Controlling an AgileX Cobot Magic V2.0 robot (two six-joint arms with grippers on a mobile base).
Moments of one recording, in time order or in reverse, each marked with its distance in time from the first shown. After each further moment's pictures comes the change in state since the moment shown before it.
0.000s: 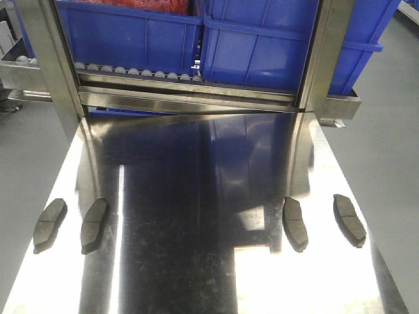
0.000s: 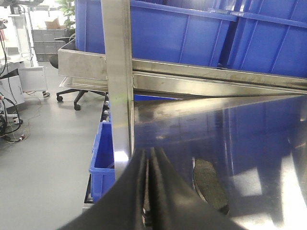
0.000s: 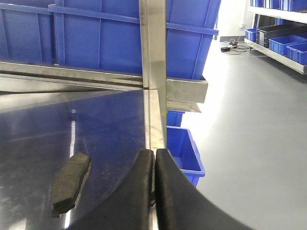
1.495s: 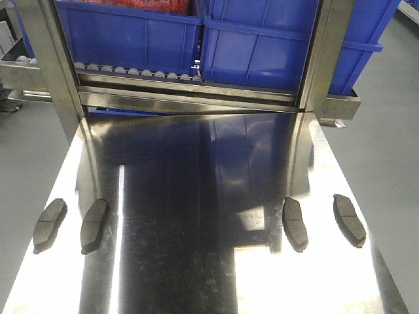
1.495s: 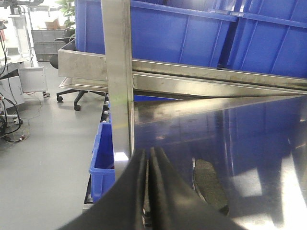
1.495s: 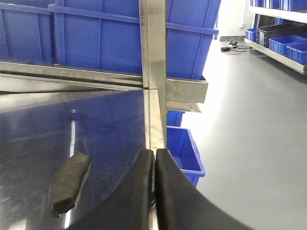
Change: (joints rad) left arm 0.000 0.000 0.000 0.000 -0.001 0.000; right arm 0.000 0.000 0.000 0.000 0.000 0.000
